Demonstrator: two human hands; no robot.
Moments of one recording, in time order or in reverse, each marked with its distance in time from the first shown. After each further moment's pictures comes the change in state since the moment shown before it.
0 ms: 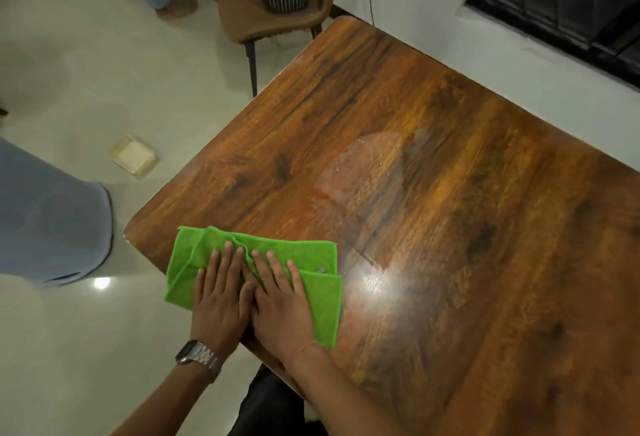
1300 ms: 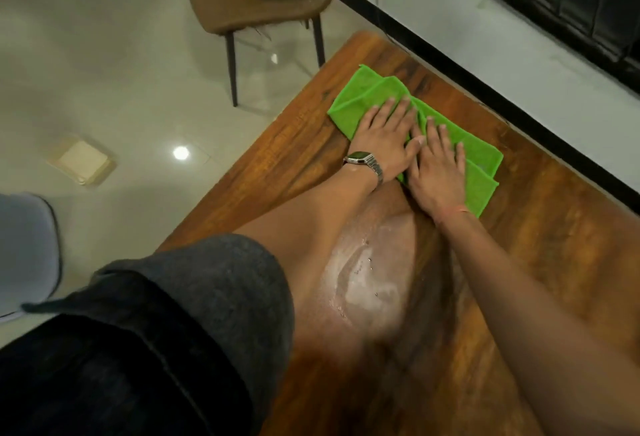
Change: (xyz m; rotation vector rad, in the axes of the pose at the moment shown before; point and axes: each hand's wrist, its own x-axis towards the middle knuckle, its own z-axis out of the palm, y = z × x) left_hand 0.433 0.245 -0.006 0.029 -0.129 0.497; right_hand 0.263 0.326 -0.155 -0.010 0.220 0.515
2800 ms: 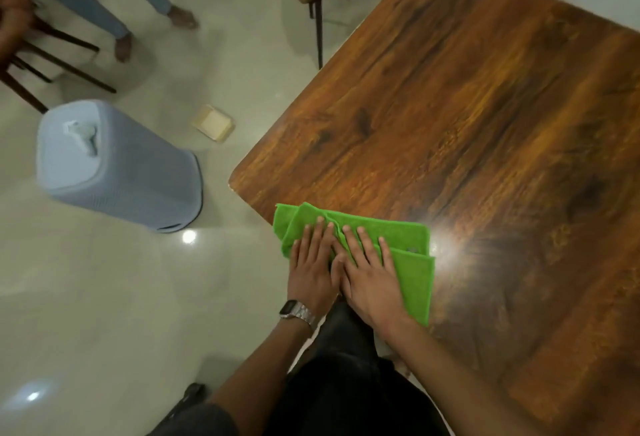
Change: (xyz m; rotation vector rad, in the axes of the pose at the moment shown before) left_hand -0.534 0.015 0.077 -0.074 0.036 -0.494; right_hand -0.463 -0.129 0.072 -0.026 -0.242 -0.473
